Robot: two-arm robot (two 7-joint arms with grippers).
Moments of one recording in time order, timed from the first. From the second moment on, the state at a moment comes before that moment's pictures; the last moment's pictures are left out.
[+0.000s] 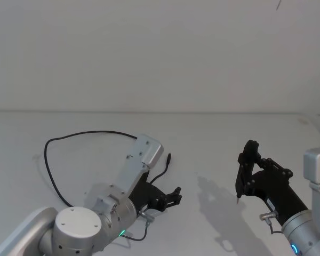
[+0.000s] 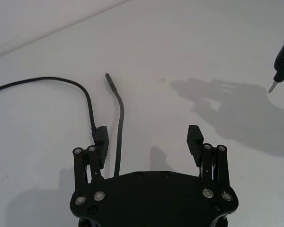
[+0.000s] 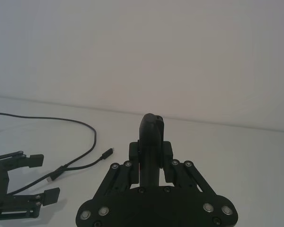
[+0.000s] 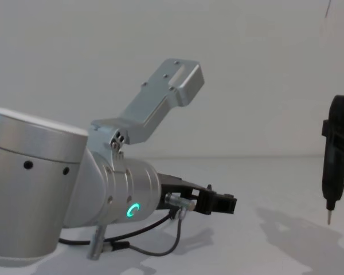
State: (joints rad) left arm -0.33 0.19 0.57 -1.60 -0.21 0.52 -0.07; right arm -0.01 0.34 -0.23 -1.77 0.29 0.03 0.07
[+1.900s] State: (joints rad) left arm -0.35 0.15 0.53 -1.51 -0.18 0.50 -0.11; right arm -0.01 0.34 -0.23 -1.77 0.29 0.03 0.07
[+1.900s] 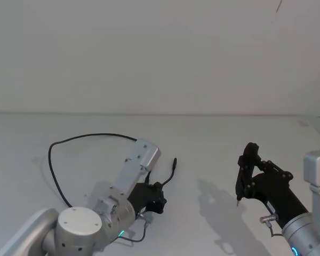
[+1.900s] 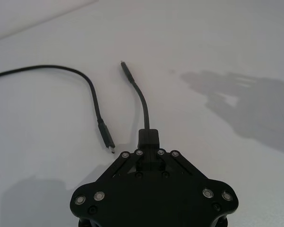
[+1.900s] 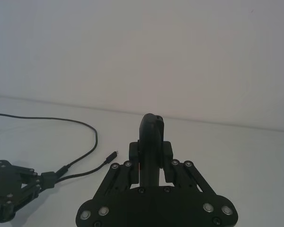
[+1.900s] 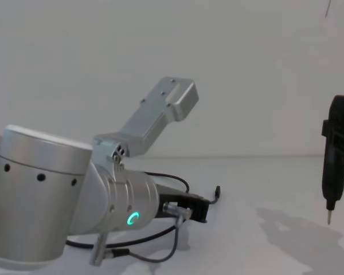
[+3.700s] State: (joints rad) left arm -0.36 0.46 0.47 -1.65 -0.46 0.33 -0.75; right arm 0.01 0.31 -0.22 -1.80 0.28 0.01 0.06
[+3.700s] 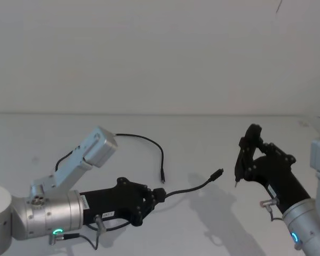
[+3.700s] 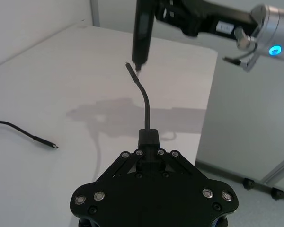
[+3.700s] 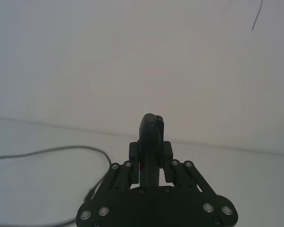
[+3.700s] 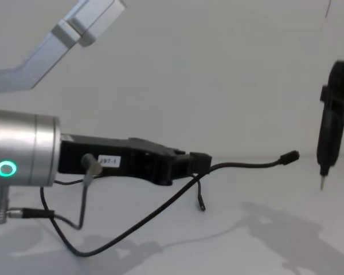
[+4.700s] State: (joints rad) left arm -0.32 0.52 0.46 -1.68 -0.48 0.31 -0.77; right arm -0.01 0.25 -0.18 -1.90 0.37 0.10 0.07
